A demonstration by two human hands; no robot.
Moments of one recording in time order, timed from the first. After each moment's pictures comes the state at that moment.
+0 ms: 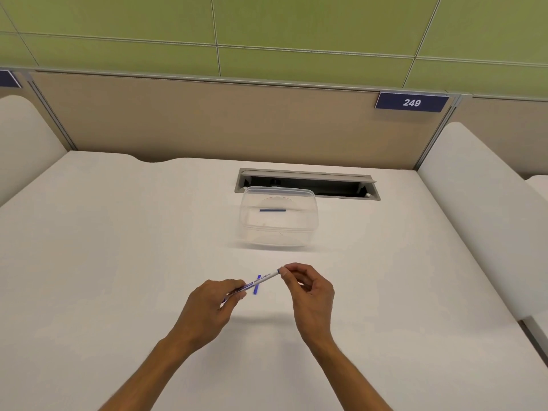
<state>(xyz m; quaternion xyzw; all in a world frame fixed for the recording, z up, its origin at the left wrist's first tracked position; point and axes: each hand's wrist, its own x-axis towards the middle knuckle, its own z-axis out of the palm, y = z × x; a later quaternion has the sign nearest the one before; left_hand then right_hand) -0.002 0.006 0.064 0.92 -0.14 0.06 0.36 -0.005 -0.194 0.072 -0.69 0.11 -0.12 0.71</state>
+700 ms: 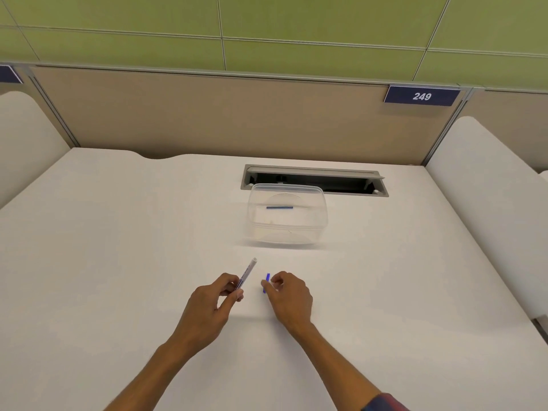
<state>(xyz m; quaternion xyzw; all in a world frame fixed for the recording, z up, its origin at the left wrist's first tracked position) -0.003 0.023 0.061 0.88 -0.09 0.01 0.47 0.037 -0.158 0.003 -0.92 0.14 0.04 0.38</state>
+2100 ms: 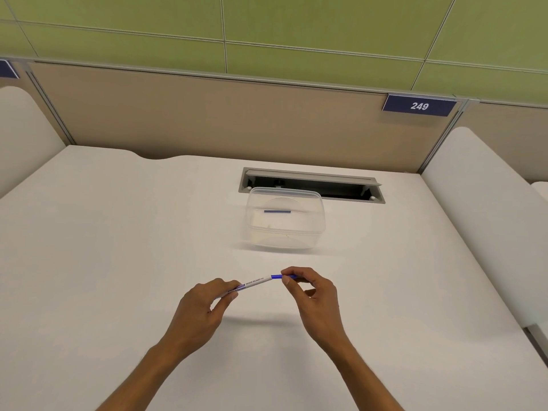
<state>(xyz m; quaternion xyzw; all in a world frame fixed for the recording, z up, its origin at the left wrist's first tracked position) 0.003 0.032 0.057 0.90 -0.14 0.07 0.40 -0.002 -0.196 0.085 -0.77 0.04 -0.06 0.63</state>
